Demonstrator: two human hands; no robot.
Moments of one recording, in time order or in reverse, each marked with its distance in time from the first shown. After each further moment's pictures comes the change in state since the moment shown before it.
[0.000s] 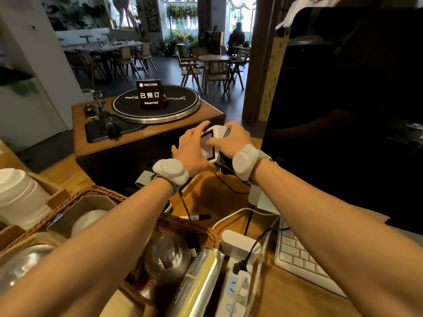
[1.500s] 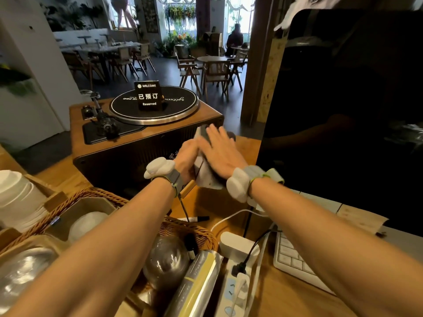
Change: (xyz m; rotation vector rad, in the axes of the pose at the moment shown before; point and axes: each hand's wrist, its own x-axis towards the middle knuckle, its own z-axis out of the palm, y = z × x) left_hand -0.001 0.009 0.006 -0.847 -0.096 -0.392; right_hand -0.019 0.001 0.016 -0.284 -0.195 -0.349
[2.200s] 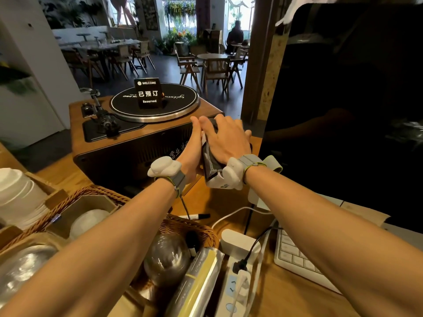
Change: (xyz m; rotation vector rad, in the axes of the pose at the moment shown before) left_hand -0.005 0.002 0.010 -0.228 -0.113 -0.004; right_hand 0.003 -0.012 -0.014 -0.020 0.366 0.087
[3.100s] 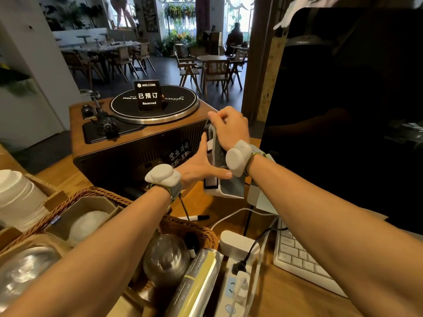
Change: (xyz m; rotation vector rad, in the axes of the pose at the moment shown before) left_hand -0.002 -0.015 -0.017 0.474 -0.301 0.064; right_hand 0.027 0.010 0.000 0.391 0.091 0.087
